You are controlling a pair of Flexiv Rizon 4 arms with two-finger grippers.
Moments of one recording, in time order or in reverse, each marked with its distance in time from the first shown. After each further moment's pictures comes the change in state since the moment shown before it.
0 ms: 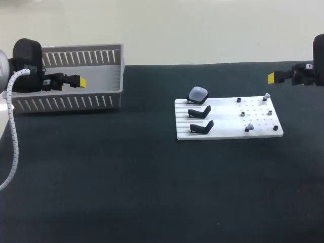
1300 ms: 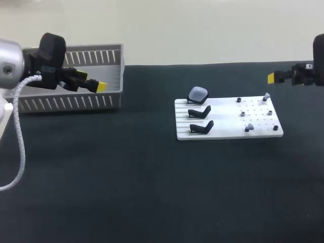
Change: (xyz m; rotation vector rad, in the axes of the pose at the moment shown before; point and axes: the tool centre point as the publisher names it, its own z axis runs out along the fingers) left arm -0.006 -0.057 0.023 0.199 0.004 0.462; right arm 0.000 0.000 0.000 0.000 0.000 0.000
